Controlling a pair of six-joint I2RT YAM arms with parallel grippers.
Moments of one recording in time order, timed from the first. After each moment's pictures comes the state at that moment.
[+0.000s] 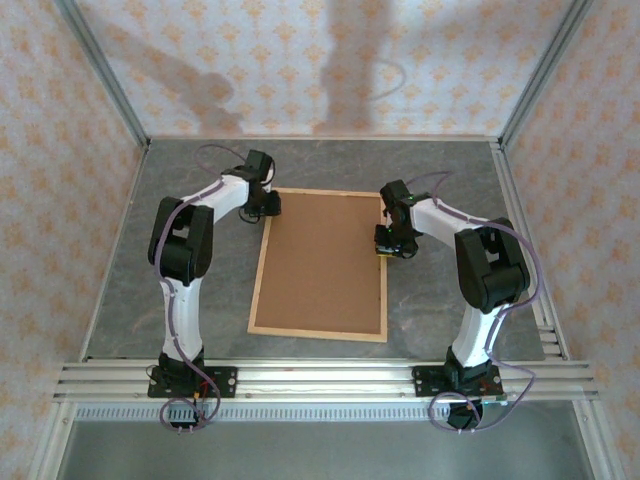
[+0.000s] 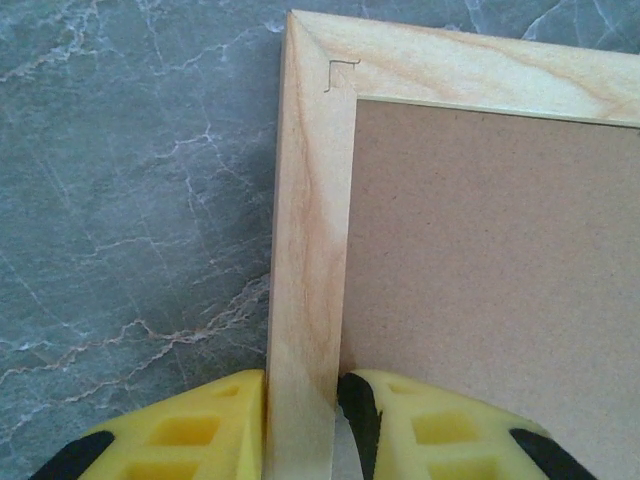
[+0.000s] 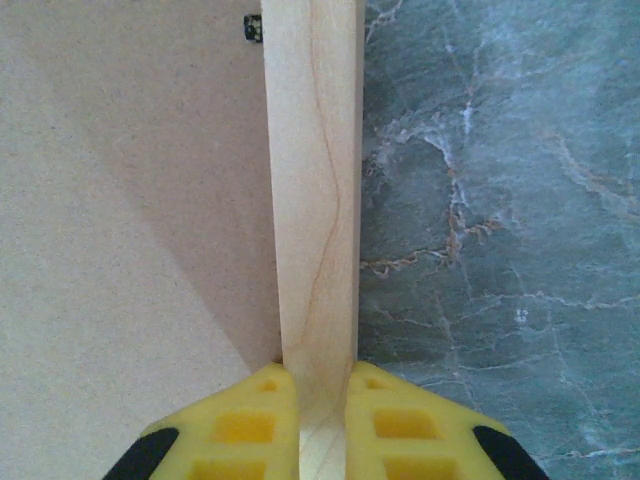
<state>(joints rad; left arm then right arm) -0.21 2.14 1.57 -0.61 0.08 -0.32 0.35 1.84 1.19 -0.76 -0.15 0.43</state>
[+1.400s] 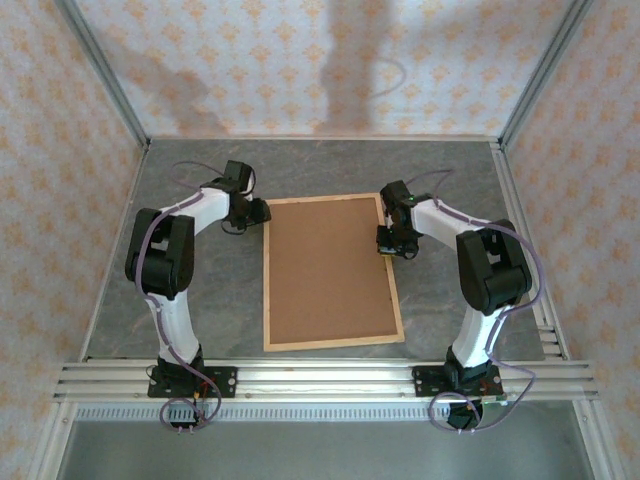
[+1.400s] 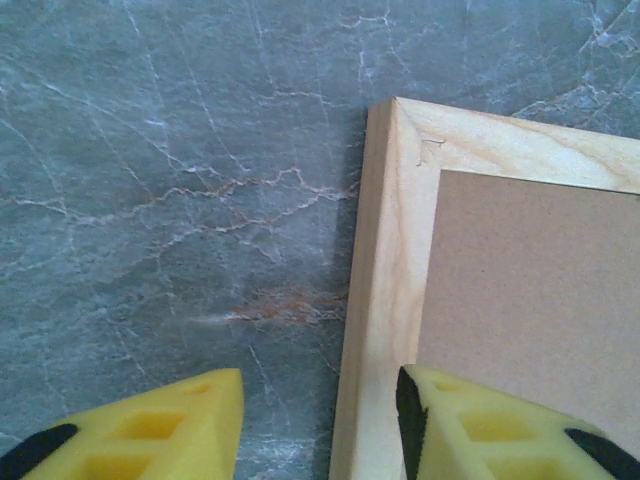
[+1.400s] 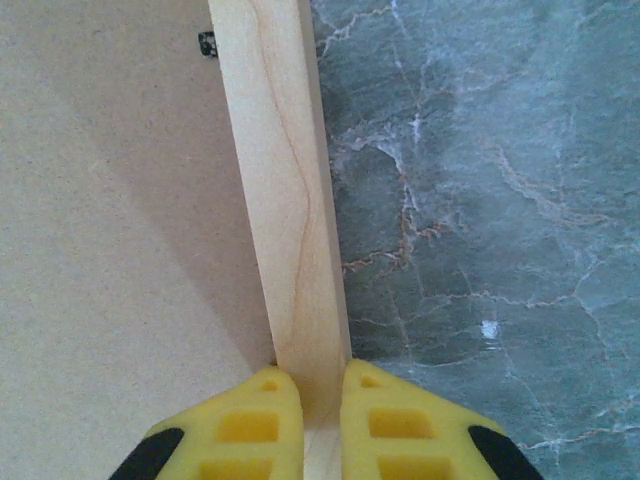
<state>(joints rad) -0.13 1.95 1.31 -0.50 0.15 -0.46 0.35 1.82 1.18 -0.76 -0.09 0.40</state>
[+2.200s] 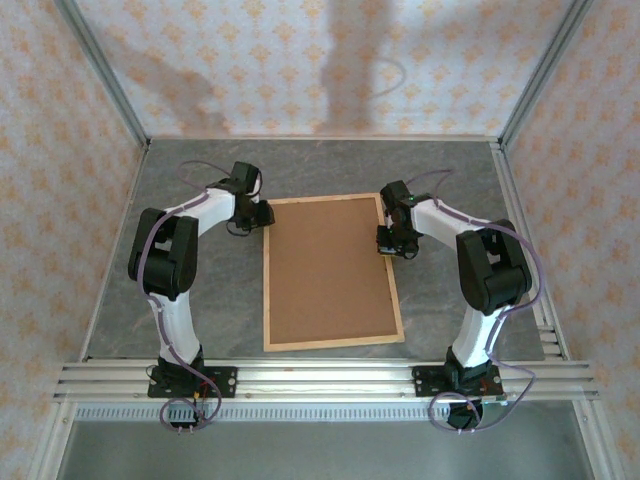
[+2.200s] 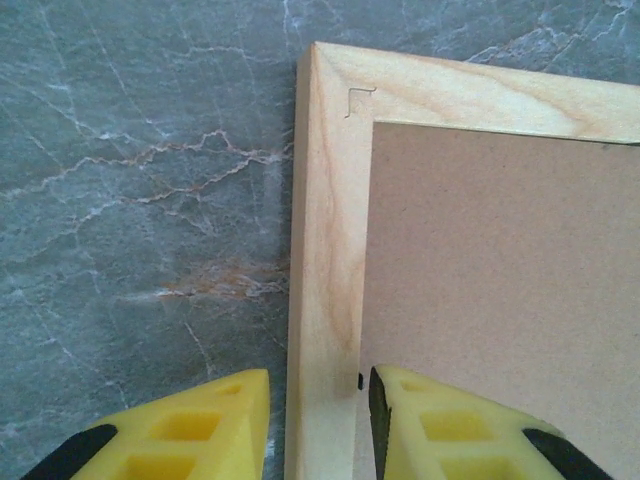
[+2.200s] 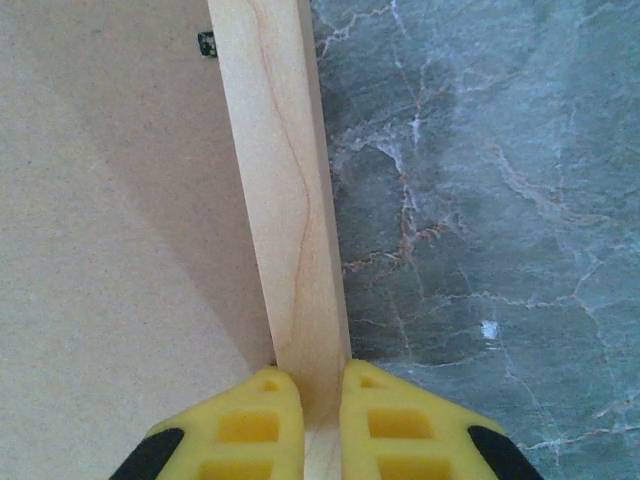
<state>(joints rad) -0.17 1.95 1.31 -0.51 0.15 -0.44 0.35 1.82 1.18 -0.76 -0.09 0.40</state>
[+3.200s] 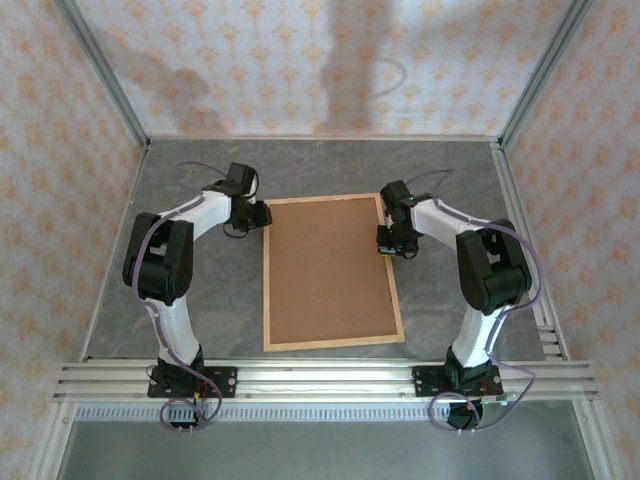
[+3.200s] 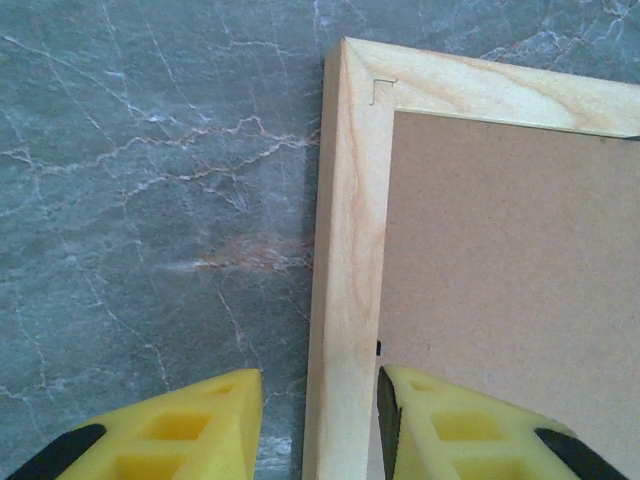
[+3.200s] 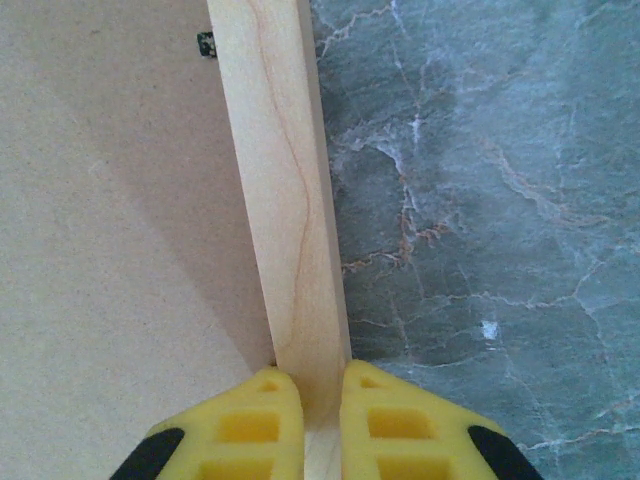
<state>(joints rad) -0.16 1.90 1.27 -0.50 0.14 -0.45 0.35 1.82 1.18 -0.76 -0.09 0.40</state>
